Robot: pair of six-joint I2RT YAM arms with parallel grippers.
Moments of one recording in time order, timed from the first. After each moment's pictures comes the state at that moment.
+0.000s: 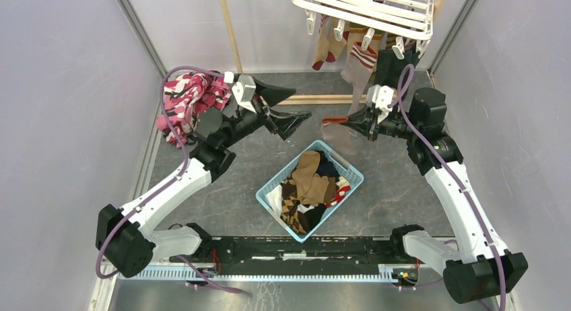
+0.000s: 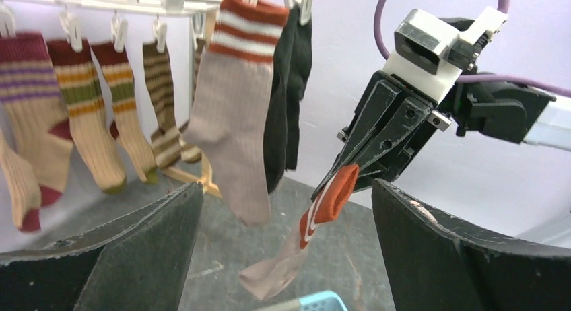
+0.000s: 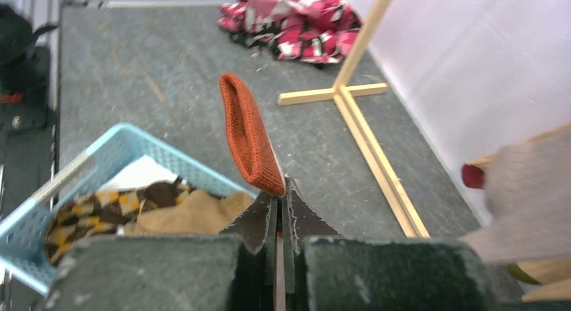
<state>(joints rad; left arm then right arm) -0.63 1.17 0.92 0.65 0.46 -0.35 0.19 1.04 1.09 -0.32 -1.02 -0.49</state>
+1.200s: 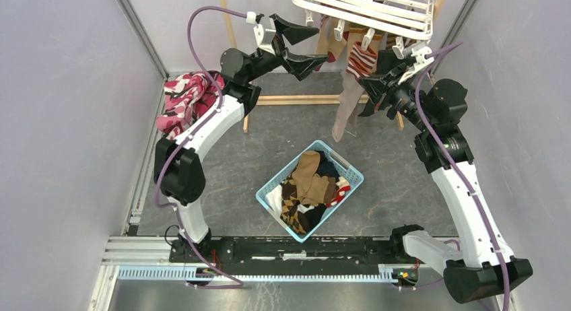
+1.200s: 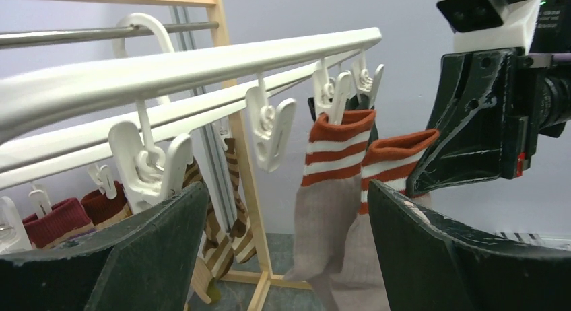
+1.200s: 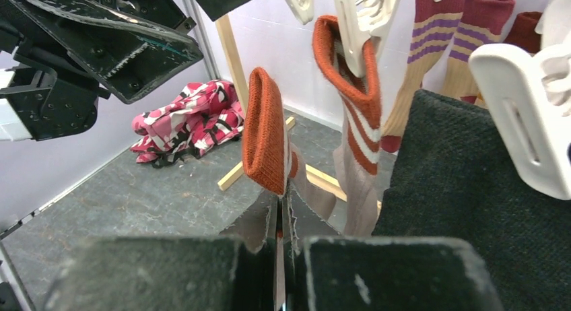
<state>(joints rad) -0.50 1.81 1.65 0.87 0.77 -0.36 0.20 1.04 1.23 -0.09 -0.45 0.15</state>
